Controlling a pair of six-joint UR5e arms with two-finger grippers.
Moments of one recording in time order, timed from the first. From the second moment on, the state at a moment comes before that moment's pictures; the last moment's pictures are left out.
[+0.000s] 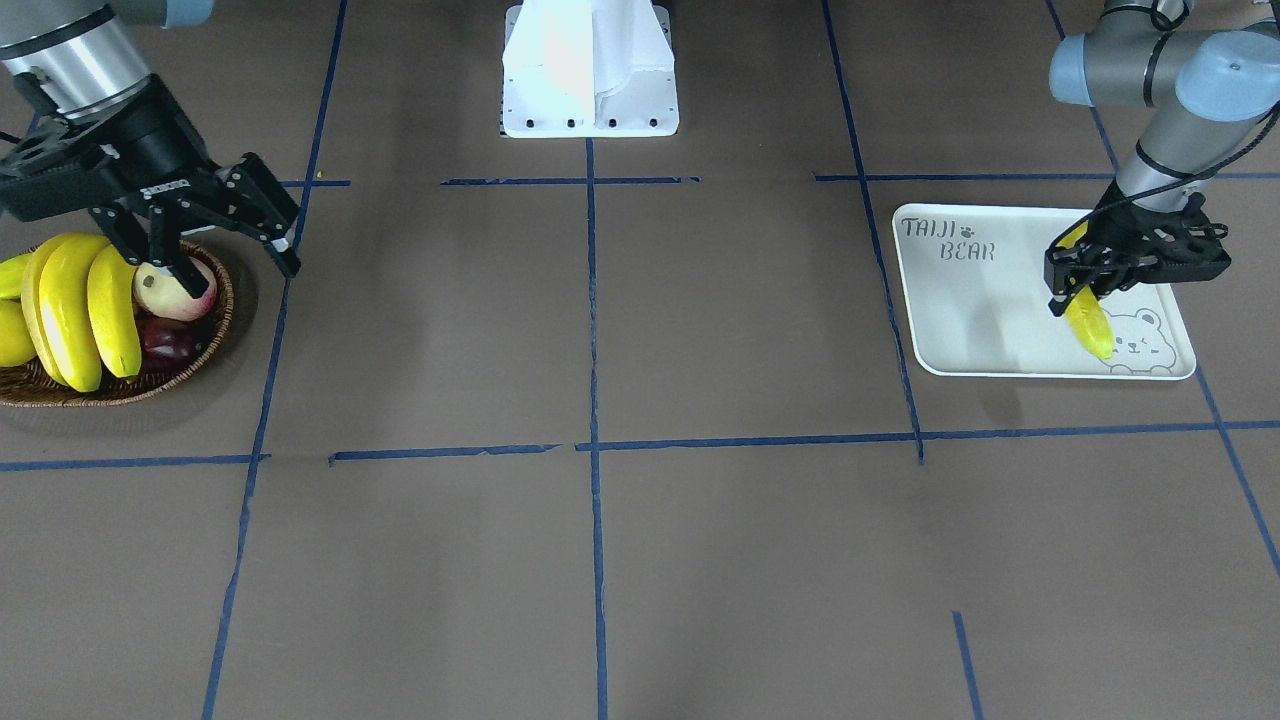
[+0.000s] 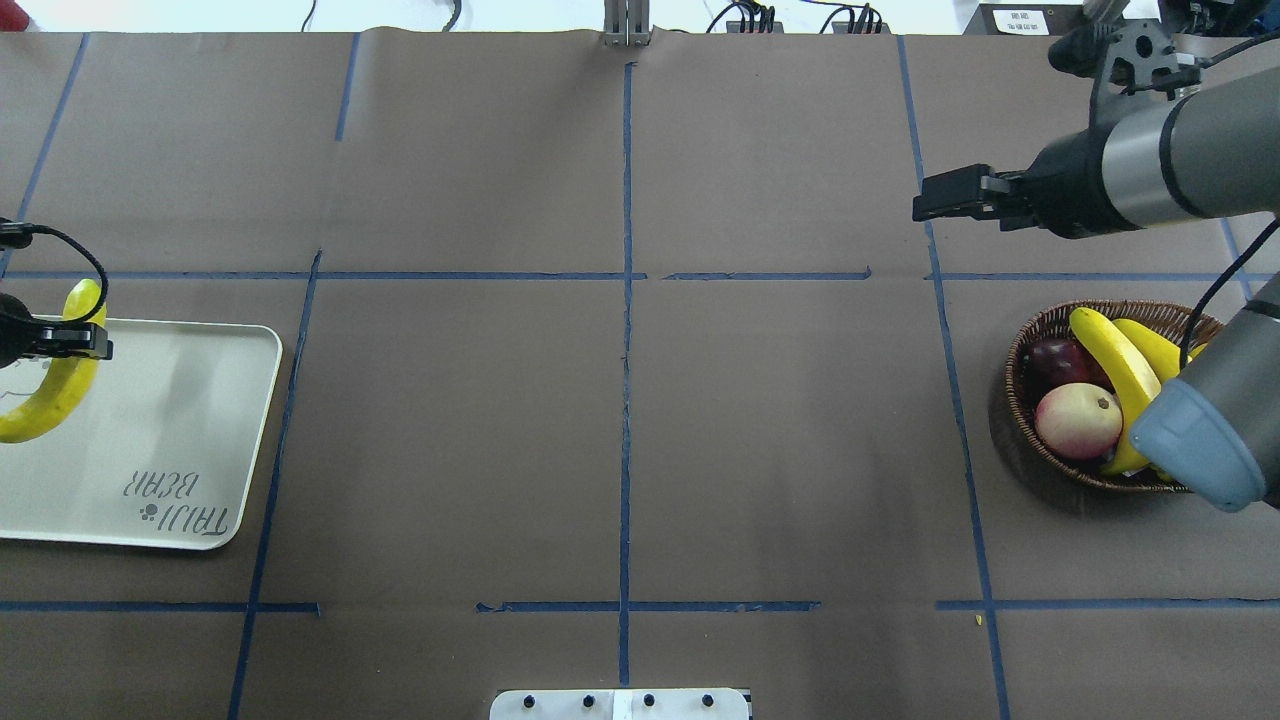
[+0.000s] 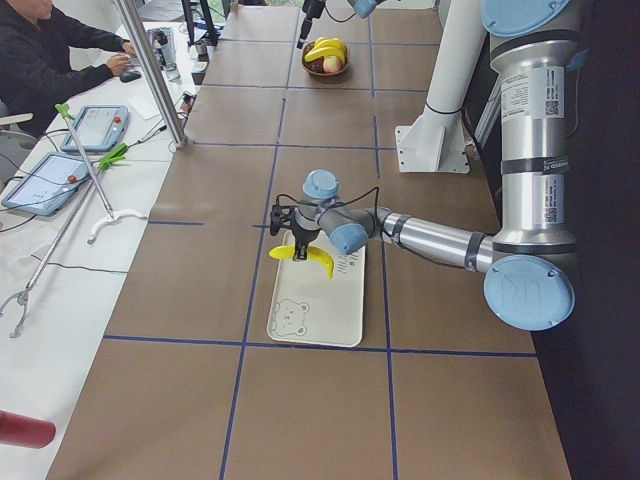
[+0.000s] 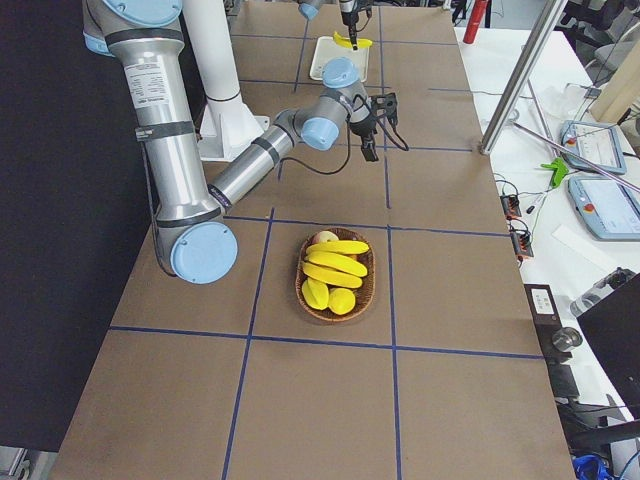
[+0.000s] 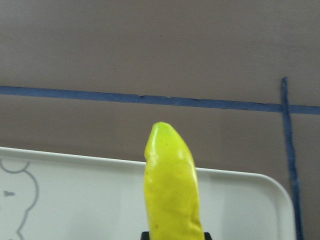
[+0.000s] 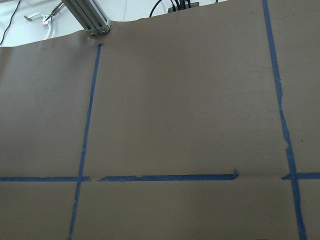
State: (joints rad) left arm -0.94 -1.44 -1.75 -2.21 -1.97 -0.89; right arm 0.94 -1.37 2.07 -1.26 2.01 1.04
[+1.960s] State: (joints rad) left arm -1.23 -1.48 -1.67 -2.33 -2.40 -0.82; right arm 1.12 -1.85 1.90 -0.96 2.32 0.83
